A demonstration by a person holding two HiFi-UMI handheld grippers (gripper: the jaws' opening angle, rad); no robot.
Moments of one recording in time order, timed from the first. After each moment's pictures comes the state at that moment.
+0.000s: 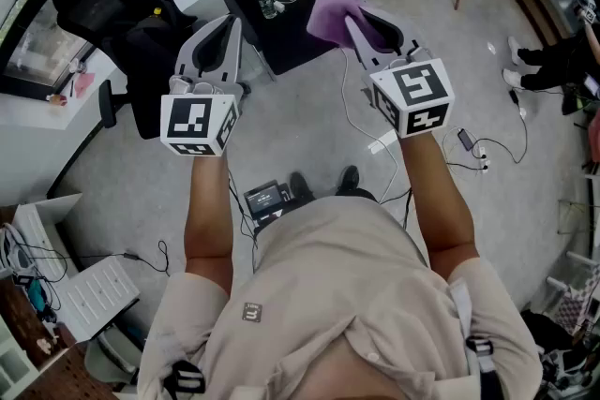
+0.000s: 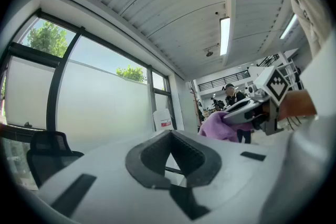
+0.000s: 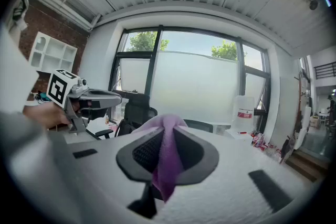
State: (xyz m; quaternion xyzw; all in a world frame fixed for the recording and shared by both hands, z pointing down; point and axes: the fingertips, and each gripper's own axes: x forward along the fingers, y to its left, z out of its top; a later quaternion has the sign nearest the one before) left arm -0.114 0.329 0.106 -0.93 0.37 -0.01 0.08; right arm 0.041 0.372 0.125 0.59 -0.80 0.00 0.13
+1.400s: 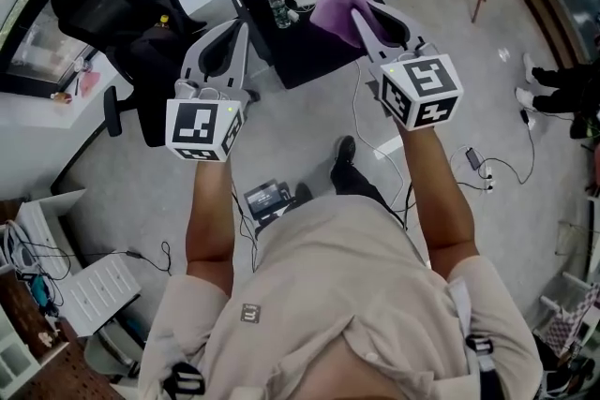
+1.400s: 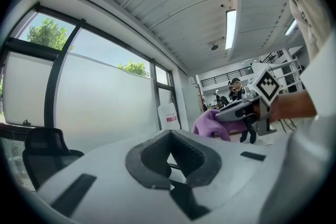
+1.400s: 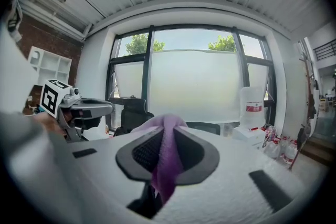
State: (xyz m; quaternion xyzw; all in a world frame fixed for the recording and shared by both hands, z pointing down) left arm -0.096 0.232 0.129 -0.92 0.38 -0.03 0.07; right arm 0.067 0.250 0.144 0.57 -0.81 0.03 0.08
